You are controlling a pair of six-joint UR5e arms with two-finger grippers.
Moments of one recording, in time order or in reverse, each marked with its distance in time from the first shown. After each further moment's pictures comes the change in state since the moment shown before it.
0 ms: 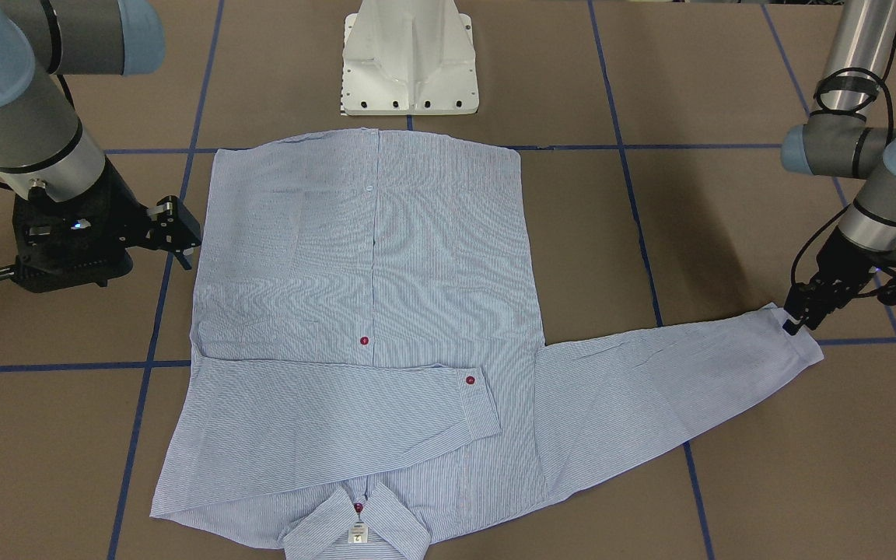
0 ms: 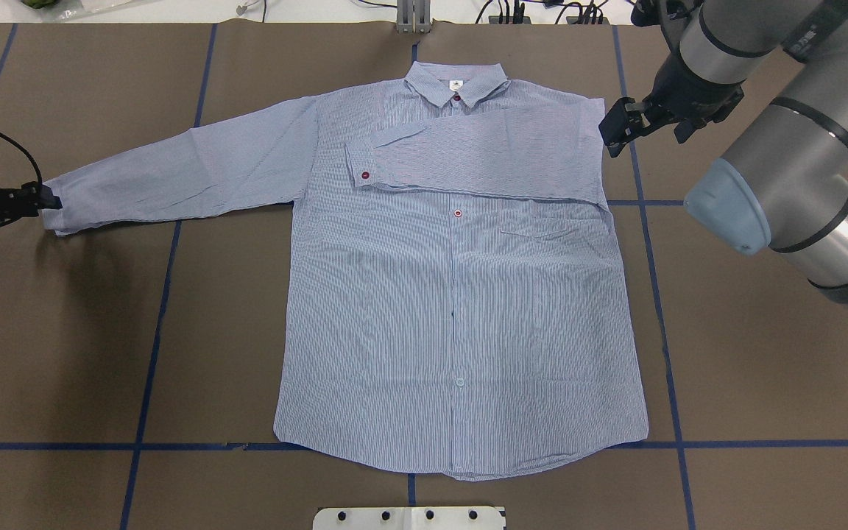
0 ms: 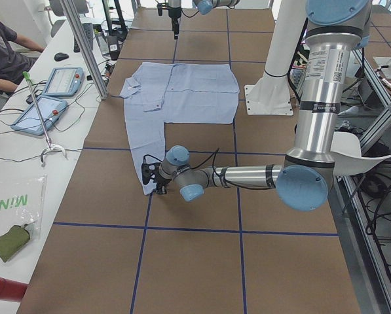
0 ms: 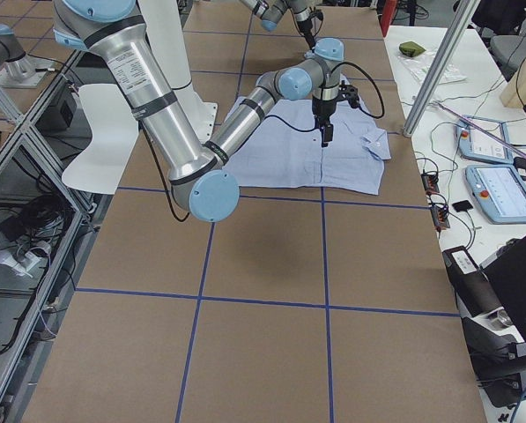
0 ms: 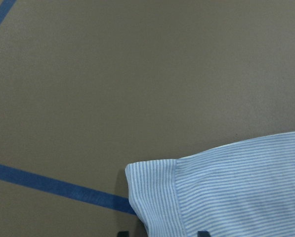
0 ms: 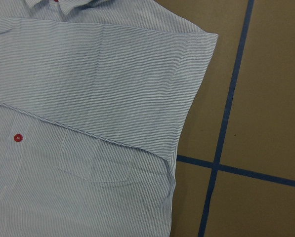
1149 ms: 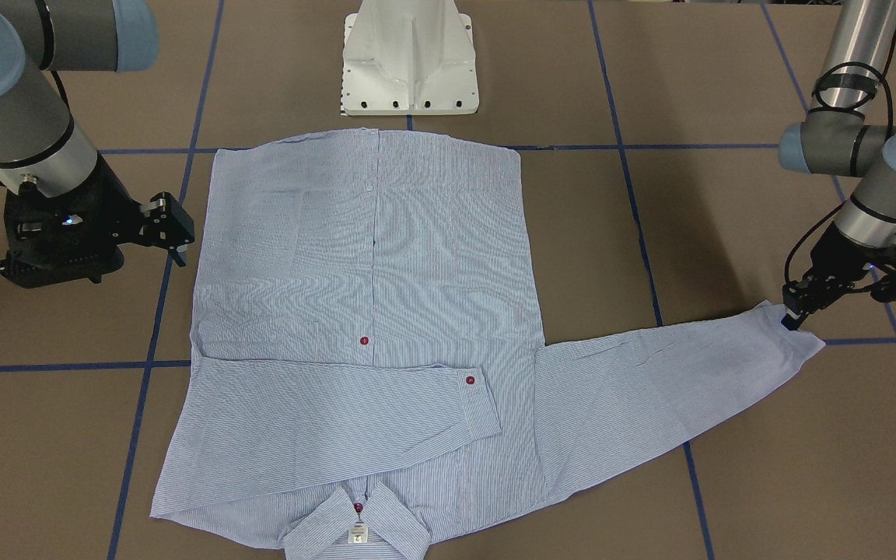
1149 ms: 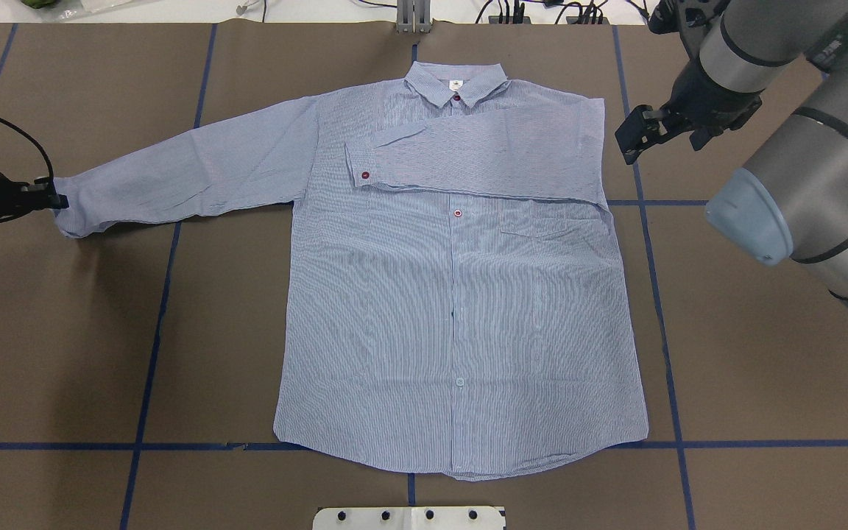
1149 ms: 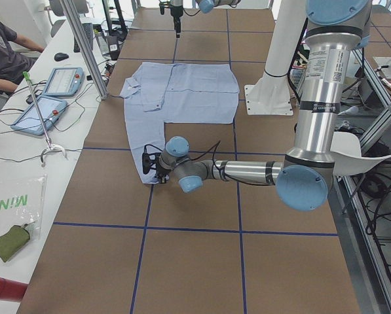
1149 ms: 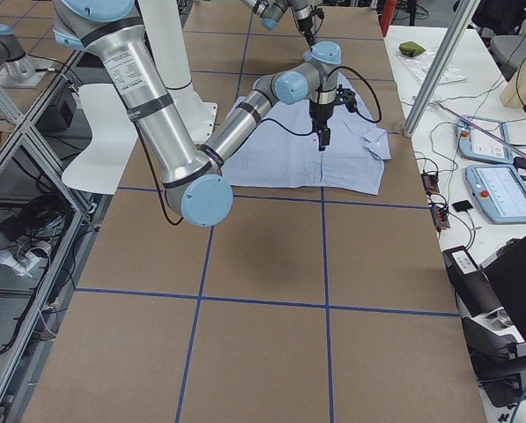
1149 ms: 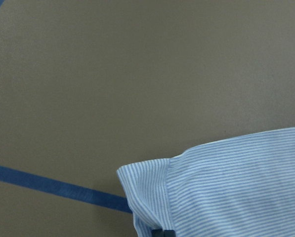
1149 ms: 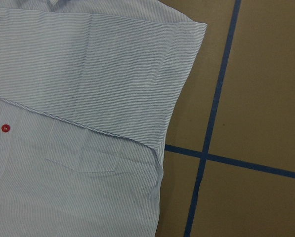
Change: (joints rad) left arm -0.001 -0.008 -0.129 0.088 -0.063 0.006; right arm 0.013 -0.067 0.044 0.000 0.007 -0.018
